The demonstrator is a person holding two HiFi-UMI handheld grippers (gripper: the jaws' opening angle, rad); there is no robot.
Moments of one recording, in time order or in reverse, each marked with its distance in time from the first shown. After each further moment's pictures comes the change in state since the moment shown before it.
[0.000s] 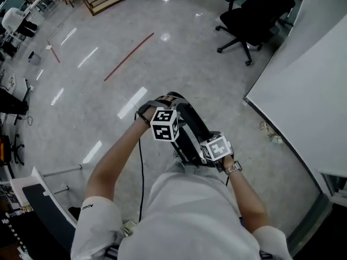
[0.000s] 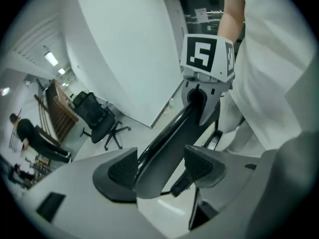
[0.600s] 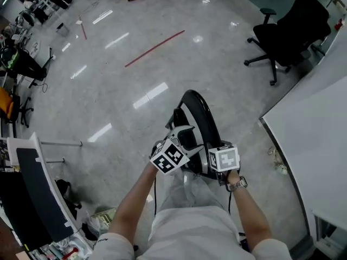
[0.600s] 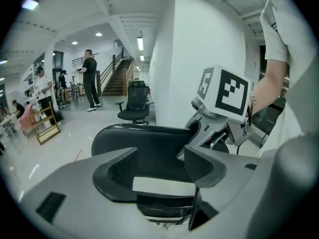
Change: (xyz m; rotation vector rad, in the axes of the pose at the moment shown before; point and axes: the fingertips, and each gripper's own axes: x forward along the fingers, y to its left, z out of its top) left arm 0.038 -0.044 0.049 -0.861 -0.324 0.283; right arm -0.003 -0.054 -0.009 0.019 0.004 0.036
